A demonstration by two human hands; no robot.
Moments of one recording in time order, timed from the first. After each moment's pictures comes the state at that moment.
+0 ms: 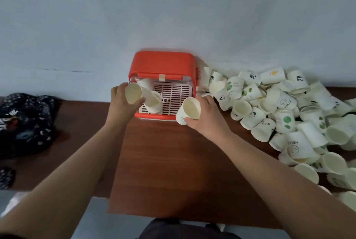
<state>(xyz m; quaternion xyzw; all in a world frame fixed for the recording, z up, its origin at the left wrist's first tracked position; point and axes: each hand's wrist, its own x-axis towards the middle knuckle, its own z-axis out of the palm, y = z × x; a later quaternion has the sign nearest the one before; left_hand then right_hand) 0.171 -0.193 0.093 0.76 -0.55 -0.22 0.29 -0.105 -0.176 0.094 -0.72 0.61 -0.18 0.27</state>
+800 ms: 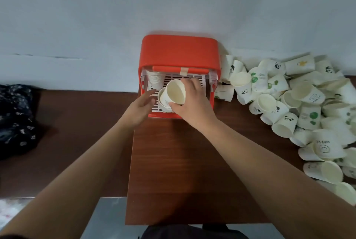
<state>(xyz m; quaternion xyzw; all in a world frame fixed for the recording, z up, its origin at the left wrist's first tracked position) 0.234 -0.240 0.012 0.63 -0.53 -0.52 0.23 0.032 -0.243 0.061 -0.71 0.63 -0.20 0.25</state>
